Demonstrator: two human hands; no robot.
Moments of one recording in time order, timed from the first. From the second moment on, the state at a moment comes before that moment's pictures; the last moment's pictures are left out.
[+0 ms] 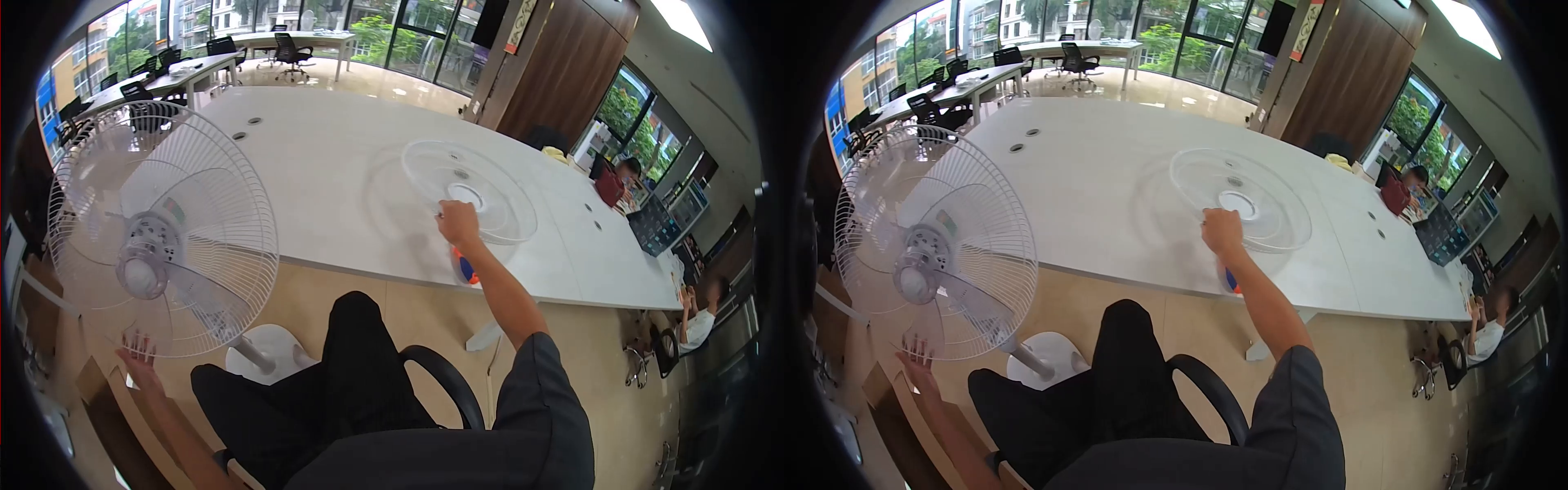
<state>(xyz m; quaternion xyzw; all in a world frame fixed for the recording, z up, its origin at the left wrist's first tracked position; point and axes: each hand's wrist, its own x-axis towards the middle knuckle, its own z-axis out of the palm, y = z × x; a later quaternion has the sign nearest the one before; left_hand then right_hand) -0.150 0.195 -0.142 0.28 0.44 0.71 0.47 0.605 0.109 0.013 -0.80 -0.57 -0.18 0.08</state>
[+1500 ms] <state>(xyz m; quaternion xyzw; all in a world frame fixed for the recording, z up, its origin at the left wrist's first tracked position) -0.169 -0.027 0.162 0.53 0.19 0.72 0.41 0.306 -0.020 0.094 -0.16 -0.52 0.46 0.70</state>
